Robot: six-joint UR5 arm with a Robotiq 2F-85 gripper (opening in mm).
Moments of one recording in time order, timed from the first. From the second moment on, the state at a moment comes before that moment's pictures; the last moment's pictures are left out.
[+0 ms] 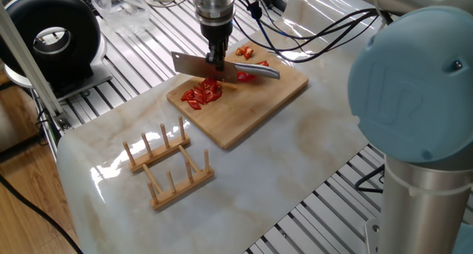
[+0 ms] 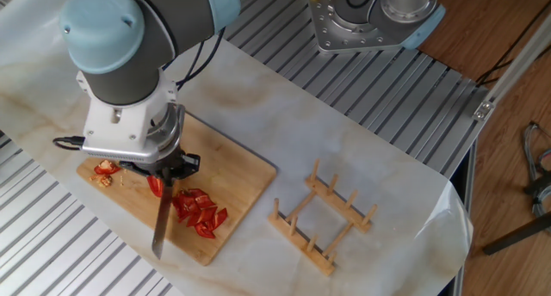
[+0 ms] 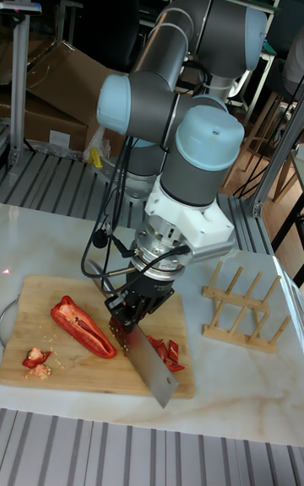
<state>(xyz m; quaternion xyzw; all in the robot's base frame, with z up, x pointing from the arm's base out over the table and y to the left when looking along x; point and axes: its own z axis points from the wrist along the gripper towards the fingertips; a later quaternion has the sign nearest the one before) 0.646 0.002 0.073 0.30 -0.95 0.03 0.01</state>
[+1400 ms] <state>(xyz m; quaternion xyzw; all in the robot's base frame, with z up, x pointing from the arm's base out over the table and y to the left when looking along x) 0.620 0.021 0.073 0.34 -0.94 0.01 0.02</state>
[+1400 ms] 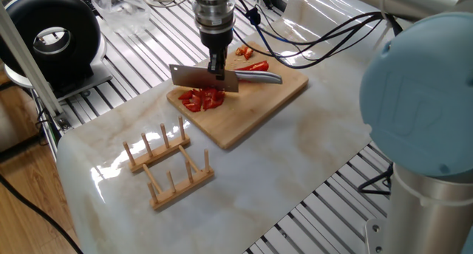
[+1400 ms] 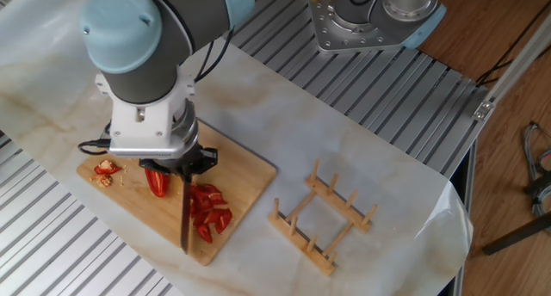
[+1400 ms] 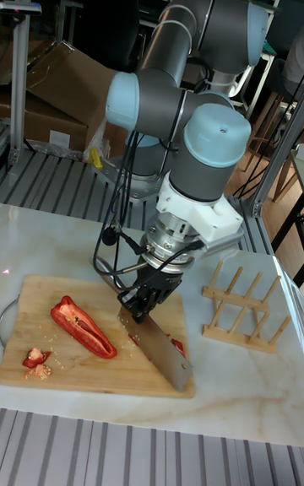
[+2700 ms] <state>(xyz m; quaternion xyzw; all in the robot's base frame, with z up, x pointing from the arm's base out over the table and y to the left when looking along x) 0.590 0.019 0.081 0.32 -0.94 0.01 0.05</state>
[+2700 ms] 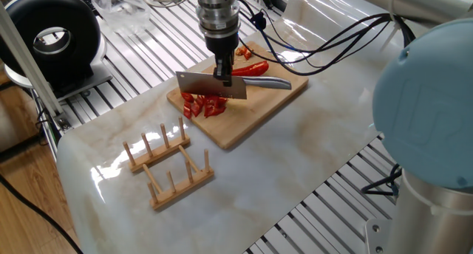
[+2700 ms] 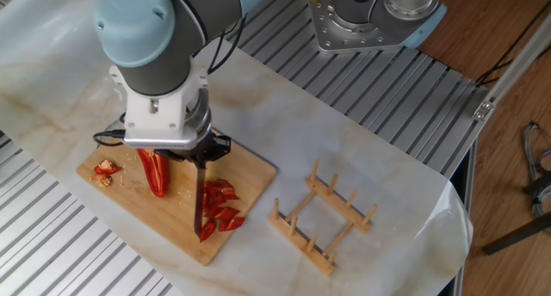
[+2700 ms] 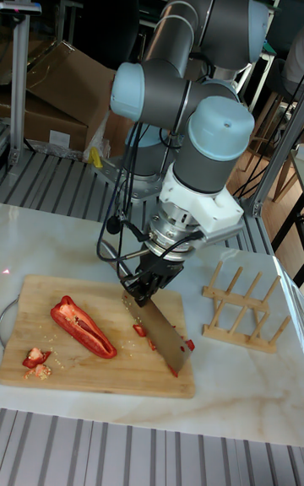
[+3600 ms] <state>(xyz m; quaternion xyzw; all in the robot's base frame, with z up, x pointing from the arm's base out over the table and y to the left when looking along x) 0.598 0.013 0.076 0.30 -0.95 0.00 0.04</state>
